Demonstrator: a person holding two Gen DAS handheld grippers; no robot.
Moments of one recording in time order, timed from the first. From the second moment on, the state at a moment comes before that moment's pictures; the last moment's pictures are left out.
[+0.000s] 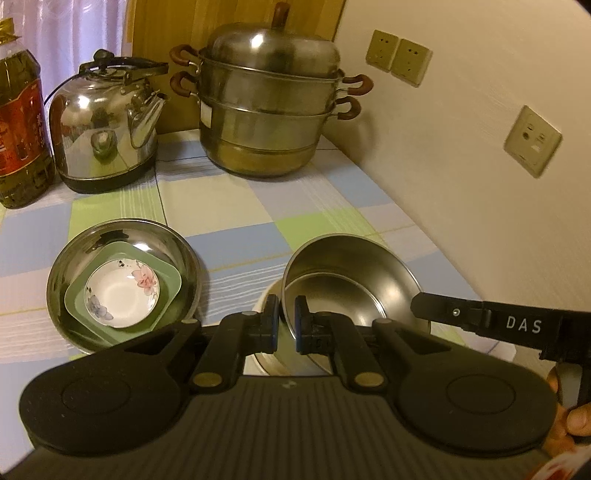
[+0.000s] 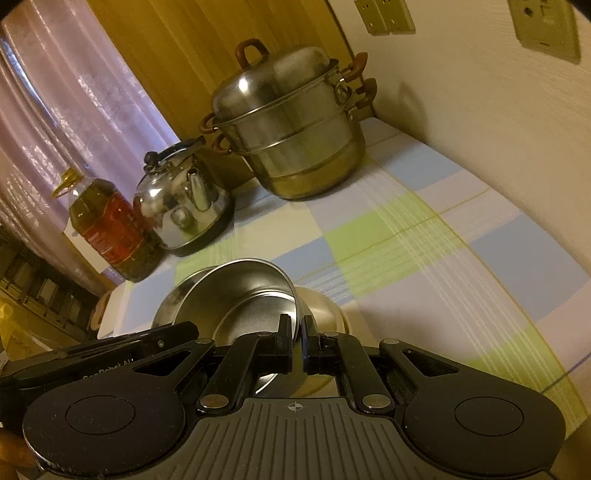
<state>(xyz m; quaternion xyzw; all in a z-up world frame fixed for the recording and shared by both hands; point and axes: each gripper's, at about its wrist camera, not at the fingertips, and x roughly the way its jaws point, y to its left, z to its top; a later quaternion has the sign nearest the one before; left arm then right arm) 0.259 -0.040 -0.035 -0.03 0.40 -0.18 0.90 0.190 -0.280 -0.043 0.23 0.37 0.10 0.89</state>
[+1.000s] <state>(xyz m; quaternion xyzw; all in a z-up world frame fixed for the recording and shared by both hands) 0.289 -0.047 -0.070 -0.02 0.45 -0.17 0.88 0.225 -0.281 -0.082 0.23 0.41 0.08 0.88</state>
